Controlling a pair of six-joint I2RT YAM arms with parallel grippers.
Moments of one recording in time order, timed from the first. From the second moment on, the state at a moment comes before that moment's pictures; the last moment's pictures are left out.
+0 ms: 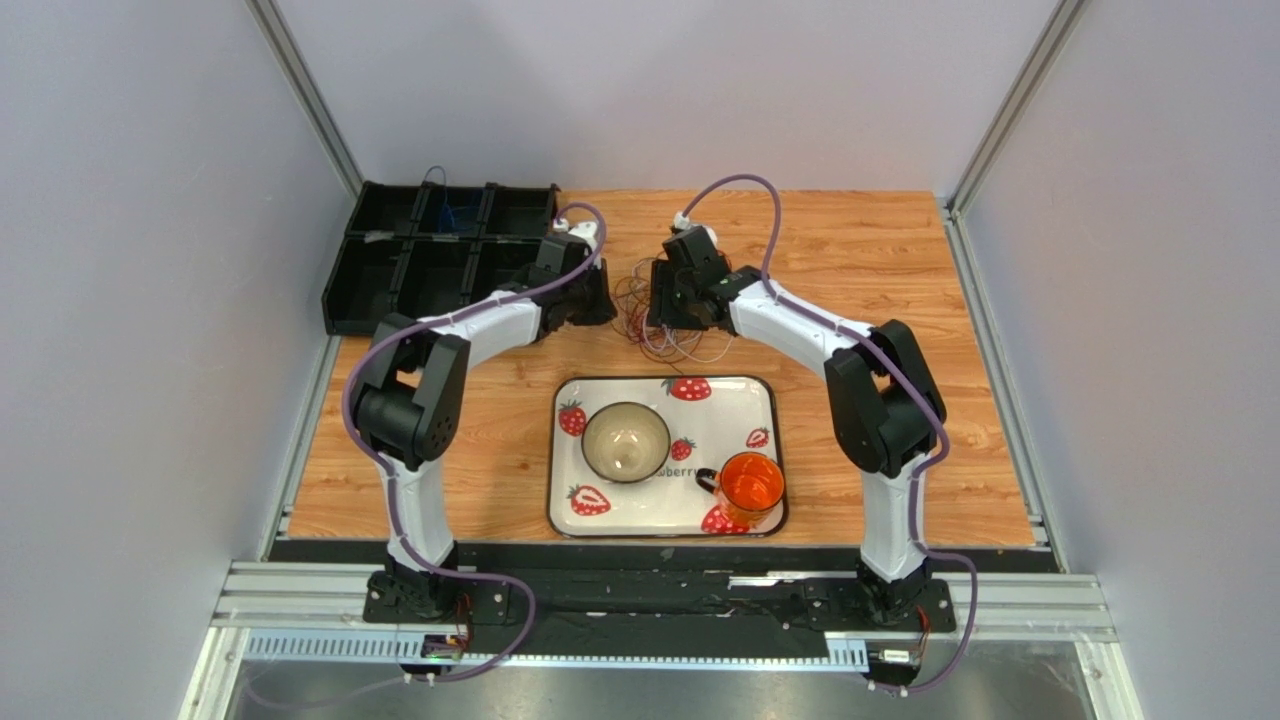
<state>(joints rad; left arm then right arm) -0.42 1.94 1.28 -0.04 0.13 -0.38 0.59 1.99 1.53 -0.36 0.07 0.55</state>
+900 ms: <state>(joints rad) -0.40 2.01 1.39 -0.11 0.18 -0.41 0.59 2.22 1.73 -0.27 -0.02 0.56</state>
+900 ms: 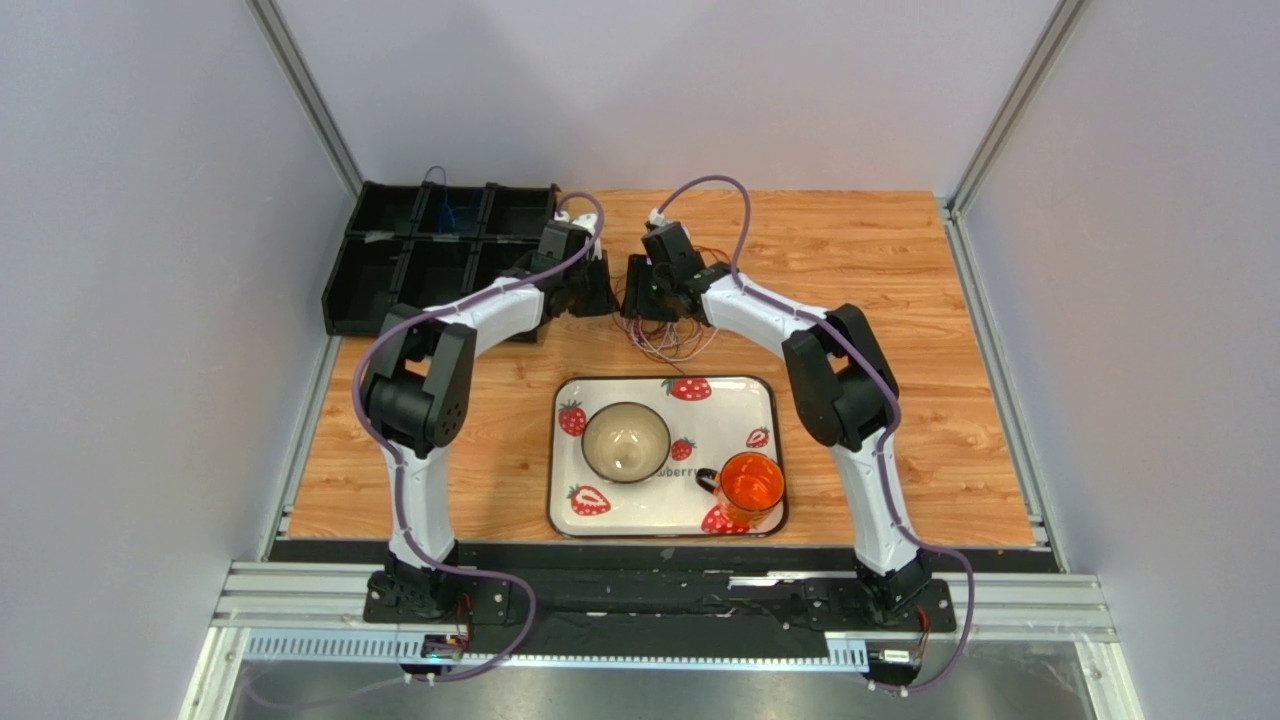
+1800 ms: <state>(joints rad) -0.41 1.98 1.34 -0.06 0.23 -0.39 0.59 2.22 1.70 -0.32 0.09 0.49</state>
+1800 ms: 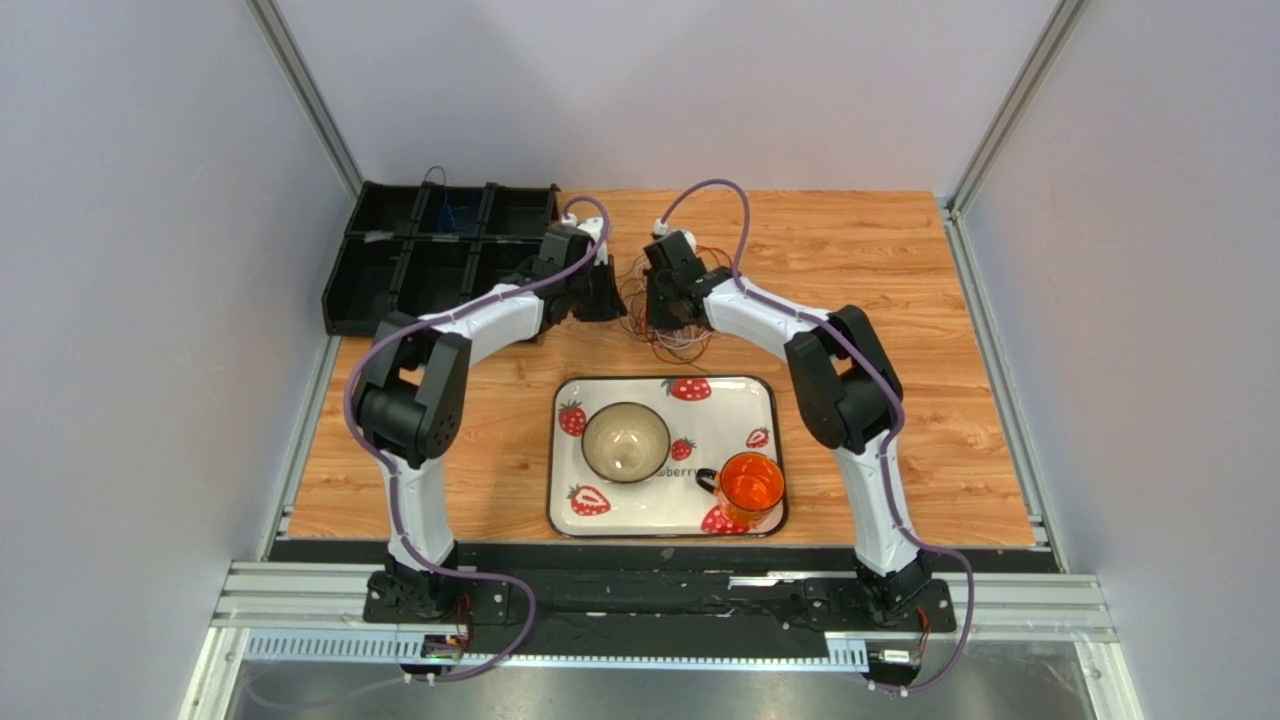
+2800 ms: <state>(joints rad) -0.47 1.48 1.83 -0.54 0.09 -0.25 0.42 1.97 1.58 -0.37 0.08 0.44</state>
